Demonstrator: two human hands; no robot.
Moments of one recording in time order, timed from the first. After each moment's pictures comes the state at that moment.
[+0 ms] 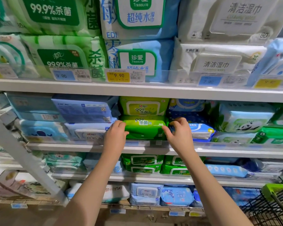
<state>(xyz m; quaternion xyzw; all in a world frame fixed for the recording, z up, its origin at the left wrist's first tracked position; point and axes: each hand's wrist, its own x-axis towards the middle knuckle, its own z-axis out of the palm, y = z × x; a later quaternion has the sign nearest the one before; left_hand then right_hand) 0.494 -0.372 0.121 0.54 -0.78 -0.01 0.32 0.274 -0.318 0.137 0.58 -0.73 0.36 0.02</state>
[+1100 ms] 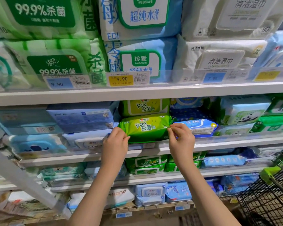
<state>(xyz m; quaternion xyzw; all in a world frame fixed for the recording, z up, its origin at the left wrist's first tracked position) 0.521 -0.357 0.130 0.45 -0.79 -0.02 0.42 0.328 -0.297 0.130 0.49 -0.66 0.56 0.07</state>
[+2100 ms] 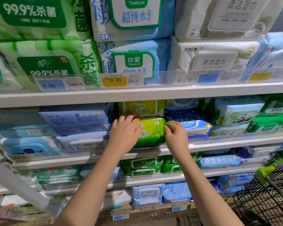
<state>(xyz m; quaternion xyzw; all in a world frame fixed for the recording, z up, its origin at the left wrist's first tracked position) 0.479 -0.377 0.170 0.44 -0.88 0.04 0.18 0.317 -0.308 0.152 0.44 -0.74 0.50 -0.11</state>
